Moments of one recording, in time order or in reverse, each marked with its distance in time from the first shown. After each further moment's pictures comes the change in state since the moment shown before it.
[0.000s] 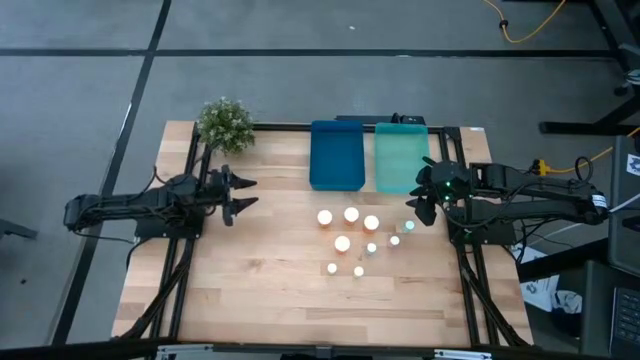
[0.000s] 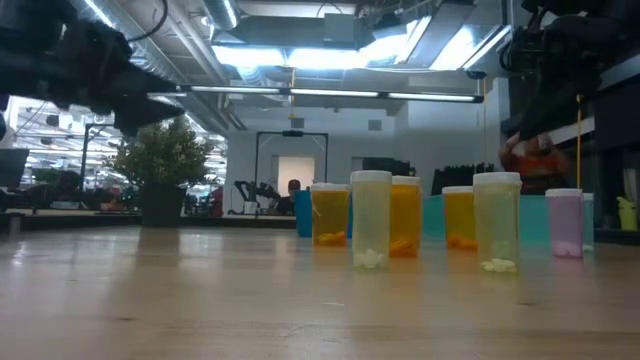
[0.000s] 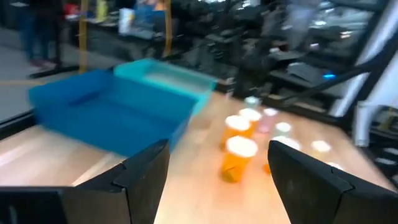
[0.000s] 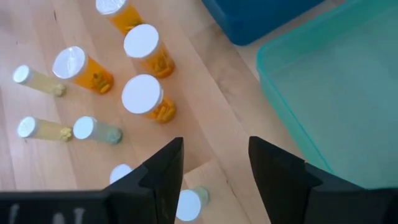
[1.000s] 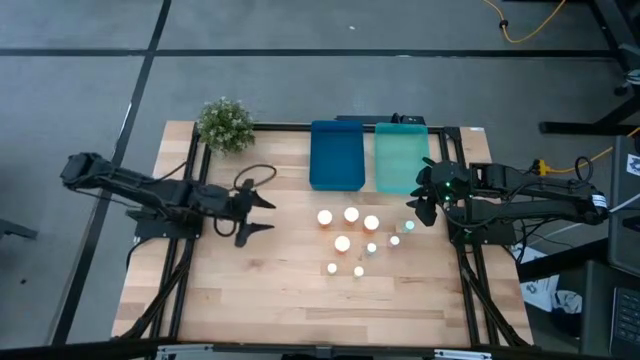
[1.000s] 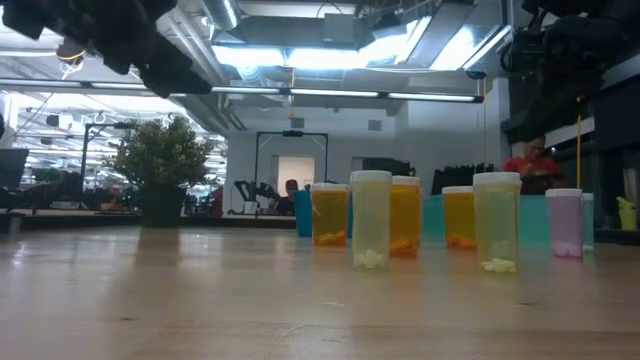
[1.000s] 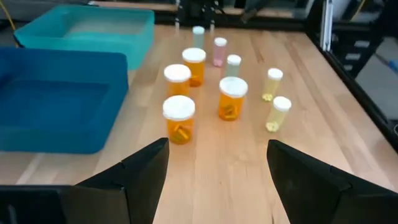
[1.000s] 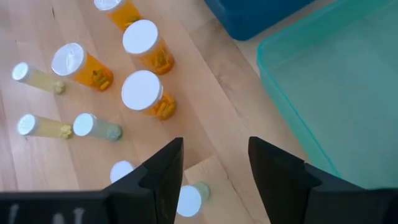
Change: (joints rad) left arm -0.351 0.644 0.407 -0.135 -0.144 0.104; right arm 0.000 0.000 0.000 -0.013 -0.008 0.011
